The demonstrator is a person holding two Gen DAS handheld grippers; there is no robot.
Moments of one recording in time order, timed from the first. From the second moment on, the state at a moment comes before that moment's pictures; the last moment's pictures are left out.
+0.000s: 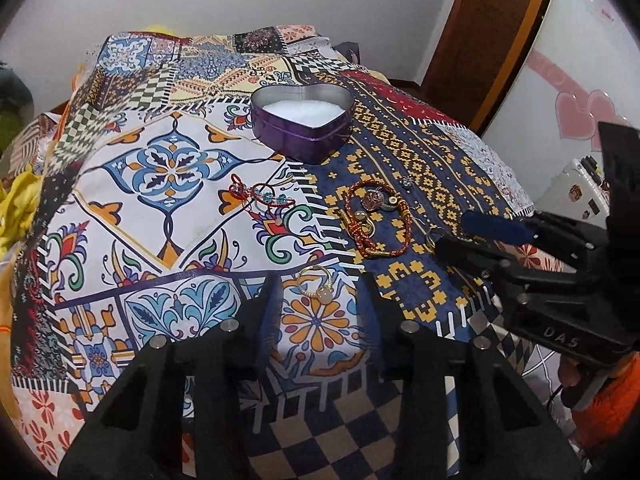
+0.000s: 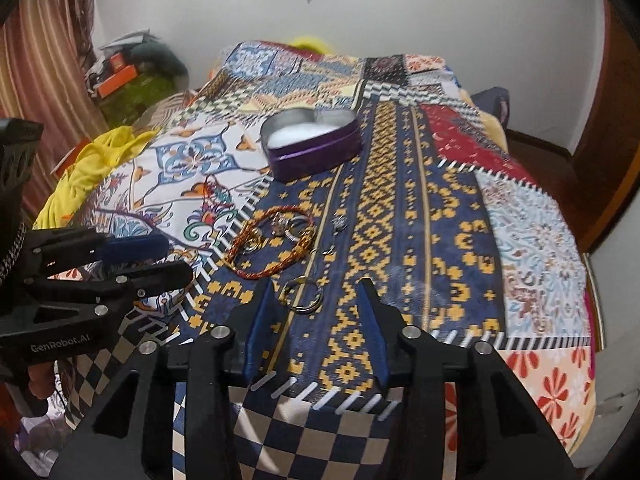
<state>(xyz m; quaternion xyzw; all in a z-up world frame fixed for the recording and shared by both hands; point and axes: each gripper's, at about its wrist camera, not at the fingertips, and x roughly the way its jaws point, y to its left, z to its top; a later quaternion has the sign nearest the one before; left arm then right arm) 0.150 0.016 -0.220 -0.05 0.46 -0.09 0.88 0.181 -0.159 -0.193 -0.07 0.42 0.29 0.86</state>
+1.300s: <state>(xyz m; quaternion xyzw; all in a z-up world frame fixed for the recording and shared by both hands) 0.145 0.035 -0.170 -0.07 0.39 -0.08 0.91 0.179 -0.158 -0.142 -0.06 0.36 0.27 0.89</state>
